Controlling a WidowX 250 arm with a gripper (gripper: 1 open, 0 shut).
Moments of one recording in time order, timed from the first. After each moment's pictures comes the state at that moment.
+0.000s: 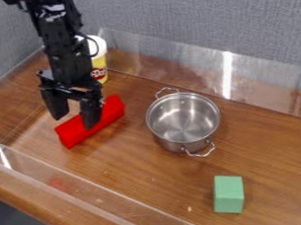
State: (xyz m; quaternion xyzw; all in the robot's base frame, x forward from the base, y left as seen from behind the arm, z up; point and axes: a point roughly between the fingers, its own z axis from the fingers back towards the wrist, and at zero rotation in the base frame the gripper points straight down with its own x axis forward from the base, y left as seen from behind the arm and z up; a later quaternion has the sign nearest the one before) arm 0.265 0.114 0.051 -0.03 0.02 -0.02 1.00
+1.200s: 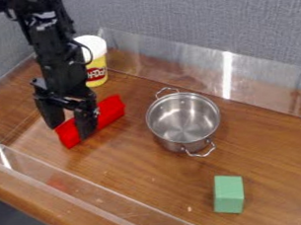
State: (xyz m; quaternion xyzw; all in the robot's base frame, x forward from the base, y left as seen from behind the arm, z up) arm 0.248 0.109 0.051 -0.03 0.01 -0.03 1.00
